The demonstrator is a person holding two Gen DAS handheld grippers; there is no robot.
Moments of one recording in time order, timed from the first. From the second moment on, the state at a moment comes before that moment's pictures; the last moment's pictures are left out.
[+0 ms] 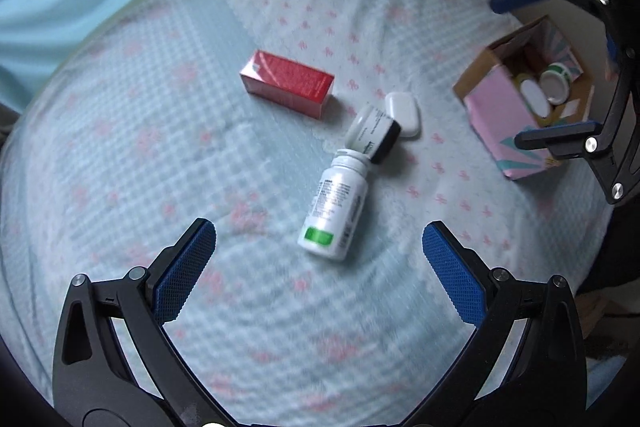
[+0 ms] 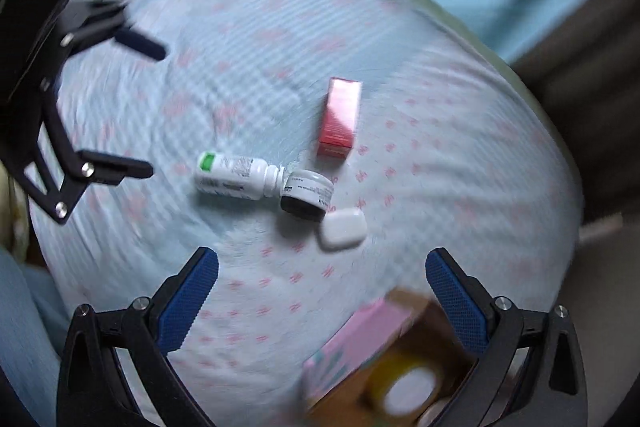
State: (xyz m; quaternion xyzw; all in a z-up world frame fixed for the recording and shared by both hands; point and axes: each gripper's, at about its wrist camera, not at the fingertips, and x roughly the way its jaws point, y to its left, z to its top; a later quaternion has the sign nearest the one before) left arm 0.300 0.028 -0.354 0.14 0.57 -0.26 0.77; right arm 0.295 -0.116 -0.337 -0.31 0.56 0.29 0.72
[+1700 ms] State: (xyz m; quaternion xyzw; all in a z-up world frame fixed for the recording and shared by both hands) left arm 0.296 0.016 -0.446 0.17 0.57 -0.31 0.75; right arm 0.285 -0.085 -0.413 -0.42 0.49 0.50 0.58
